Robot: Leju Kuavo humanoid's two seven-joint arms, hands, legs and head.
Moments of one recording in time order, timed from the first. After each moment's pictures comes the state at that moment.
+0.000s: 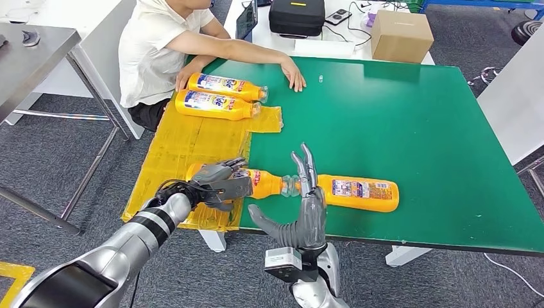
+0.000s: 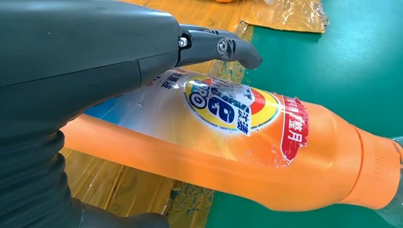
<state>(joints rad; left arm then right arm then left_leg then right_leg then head) -0.71 -0.08 -0.50 -0.51 -0.50 -0.05 -0.17 -0.07 0.22 0.53 -1.41 0.54 -0.70 -0.70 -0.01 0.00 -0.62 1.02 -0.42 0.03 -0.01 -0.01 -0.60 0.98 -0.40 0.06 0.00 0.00</state>
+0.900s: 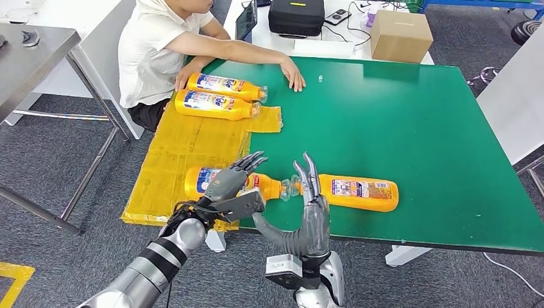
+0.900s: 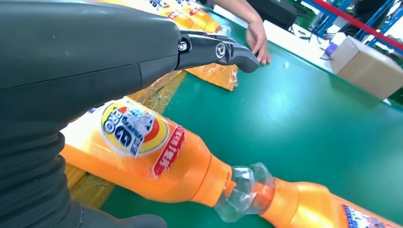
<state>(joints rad) -0.46 -0.13 -0.47 -0.91 -0.44 0.14 -0.26 -0.02 0.22 0.50 -1.42 0.59 -0.70 -0.70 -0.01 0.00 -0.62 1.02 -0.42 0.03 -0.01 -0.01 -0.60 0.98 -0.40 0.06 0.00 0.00</state>
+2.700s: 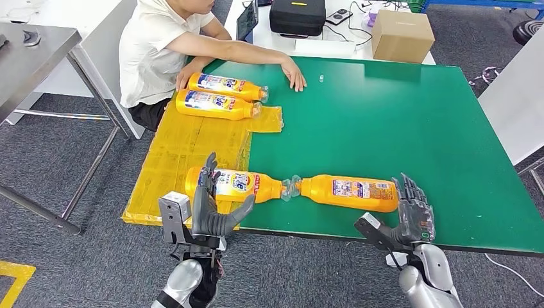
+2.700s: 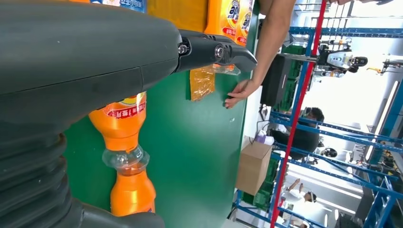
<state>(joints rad) -0.11 -0.23 -0.45 -1.30 0.38 0.45 -0.41 -0.18 -0.20 0.08 -0.93 1.00 -0.63 -0.33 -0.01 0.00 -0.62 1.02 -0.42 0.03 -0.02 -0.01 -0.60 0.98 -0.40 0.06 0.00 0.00</state>
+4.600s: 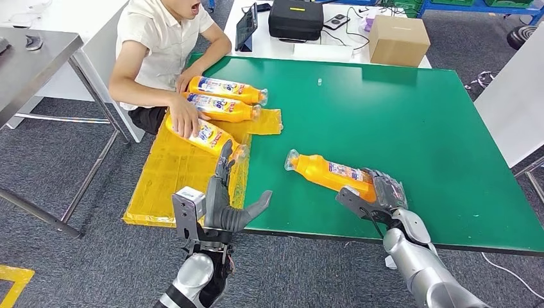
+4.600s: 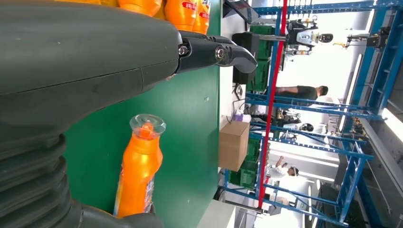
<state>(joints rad) -0.16 -0.25 -0.53 -1.30 0.32 0.45 -0.41 -0.50 -0.16 0.23 -0.49 0.95 -0.37 -0.29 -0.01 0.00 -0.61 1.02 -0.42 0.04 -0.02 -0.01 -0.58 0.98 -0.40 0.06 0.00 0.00</state>
